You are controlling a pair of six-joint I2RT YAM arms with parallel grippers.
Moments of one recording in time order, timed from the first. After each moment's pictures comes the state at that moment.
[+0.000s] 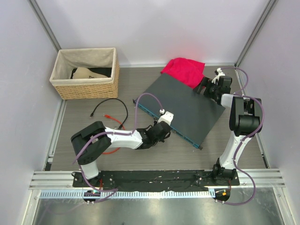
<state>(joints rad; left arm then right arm) -1.10 1.77 0.91 0.13 -0.44 -0.36 -0.12 1.96 1.13 0.26 -0.40 0.32</state>
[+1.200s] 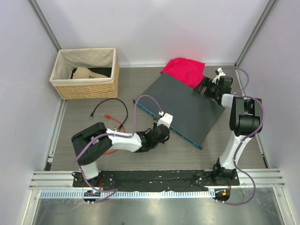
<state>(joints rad) -1.13 1.77 0.86 0.23 -0.49 -0.37 -0.13 1.96 1.13 0.26 -0.41 0.32</state>
